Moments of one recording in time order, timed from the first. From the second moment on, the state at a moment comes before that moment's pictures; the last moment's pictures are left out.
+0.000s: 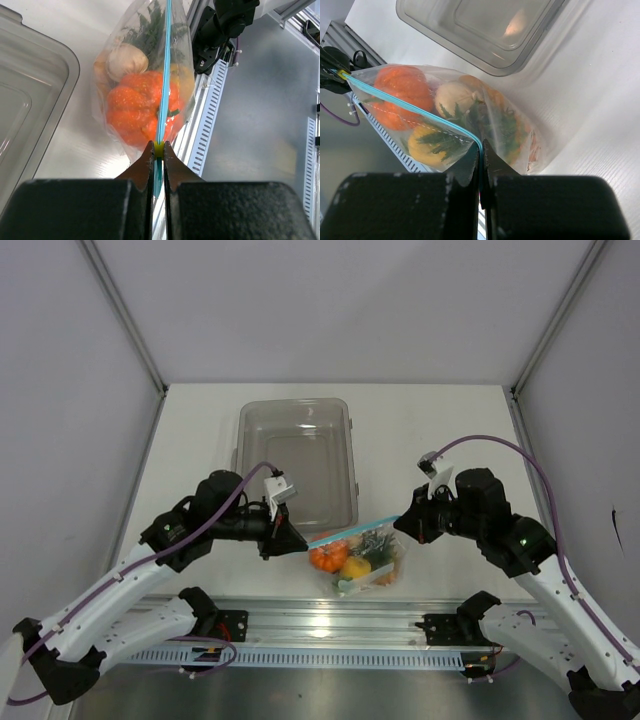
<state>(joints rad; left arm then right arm) -0.74 0.82 0.88 -0.59 0.61 -0.13 0.58 0.77 0.95 -0.74 -0.32 0.27</state>
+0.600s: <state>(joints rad) -0.73 0.80 0.87 -0.61 0.60 -0.14 0.56 0.77 0.95 -0.75 -0.31 0.27</state>
